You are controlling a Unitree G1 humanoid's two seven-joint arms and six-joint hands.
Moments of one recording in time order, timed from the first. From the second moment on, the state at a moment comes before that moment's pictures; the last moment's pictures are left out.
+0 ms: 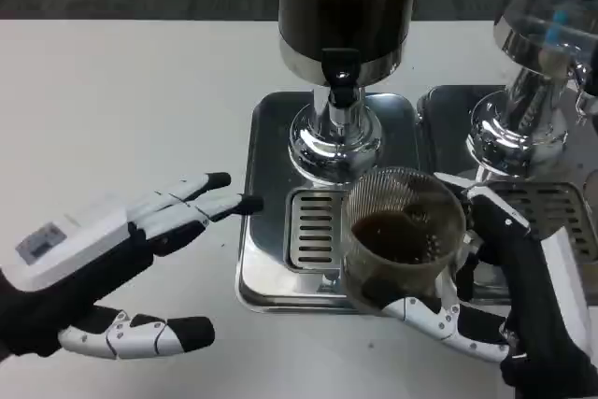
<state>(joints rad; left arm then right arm) -0.06 0.71 0.08 0.52 0.17 -1.22 -0.49 0.34 -0.09 0.13 -0.04 -0.44 -0.61 -0.27</state>
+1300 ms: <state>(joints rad) -0.01 0.78 0.03 0.42 0.20 -1.29 -0.45 0.40 -0.09 0.11 -0.11 -0.42 -0.61 -0.22</state>
